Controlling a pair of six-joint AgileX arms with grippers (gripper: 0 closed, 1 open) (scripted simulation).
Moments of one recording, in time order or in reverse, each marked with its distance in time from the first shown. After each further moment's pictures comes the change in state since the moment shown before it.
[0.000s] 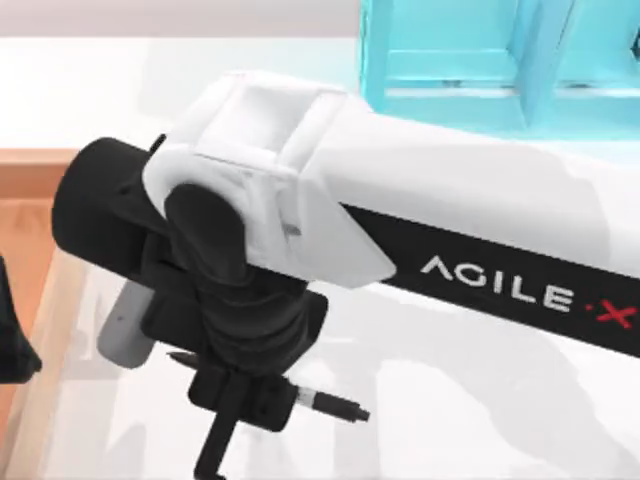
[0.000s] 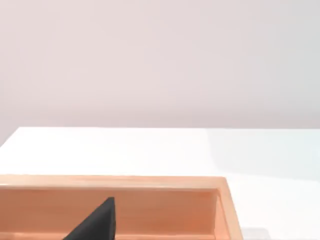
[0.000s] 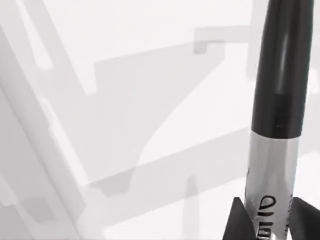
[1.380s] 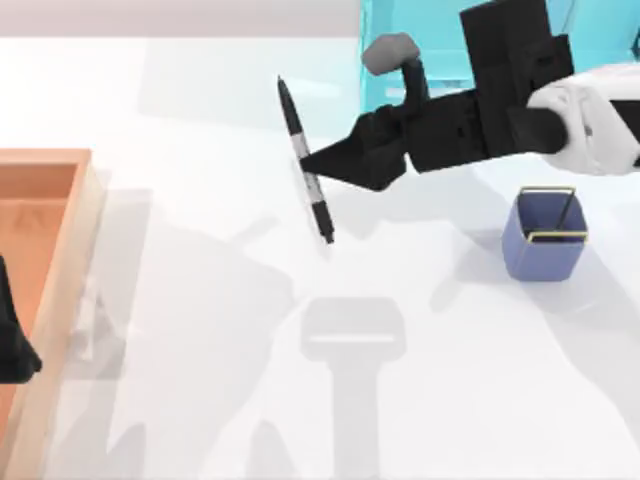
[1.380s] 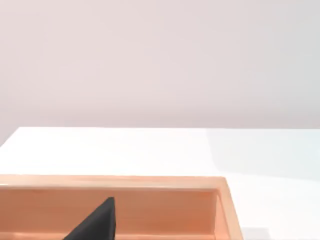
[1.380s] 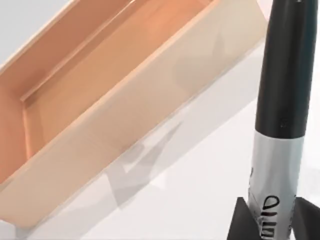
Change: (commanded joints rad) left arm 0.000 0.000 0.000 0.000 0.000 0.000; right arm -0.708 -0.071 -0.631 1.401 -0.994 0.200
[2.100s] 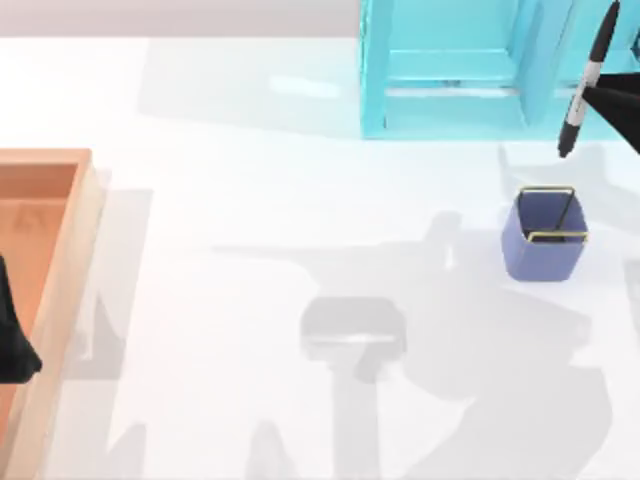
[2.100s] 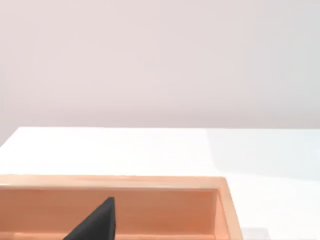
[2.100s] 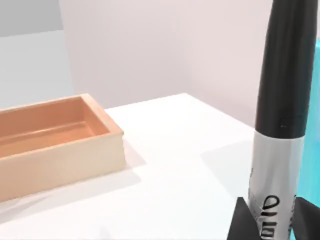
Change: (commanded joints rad) left arm 0.000 0.000 0.000 0.000 0.000 0.000; right arm -0.582 -0.150 -0.517 1.205 -0.407 0.135
